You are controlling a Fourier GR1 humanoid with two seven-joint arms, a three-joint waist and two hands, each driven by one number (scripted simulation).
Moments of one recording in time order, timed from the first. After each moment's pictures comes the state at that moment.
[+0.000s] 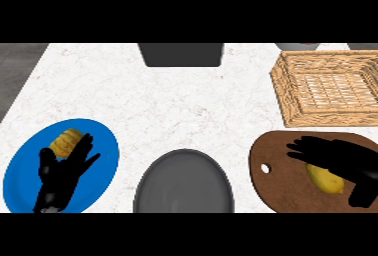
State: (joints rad) left arm 0.10 0.31 -0.10 -1.47 0.18 0.11 0.25; right arm -0.14 -0.75 0.29 -1.41 0.96 0.33 -0.67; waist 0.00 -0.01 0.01
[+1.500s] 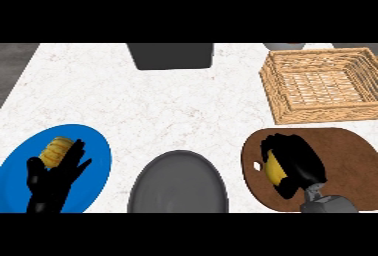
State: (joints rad) left arm 0.16 0.30 -0.06 -1.51 0.16 0.08 0.24; right arm -0.07 -0.22 0.22 -1.58 1.18 0.25 0.03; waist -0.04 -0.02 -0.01
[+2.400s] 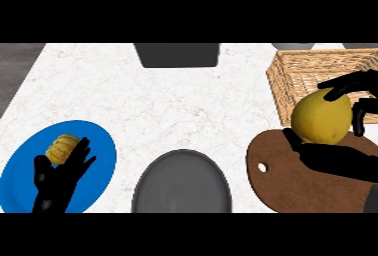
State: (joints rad) left arm 0.14 0.28 -0.07 -1.51 0.15 0.08 0.24; right arm -0.39 -0.06 -0.06 -2.20 0.70 0.24 0.73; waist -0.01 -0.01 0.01
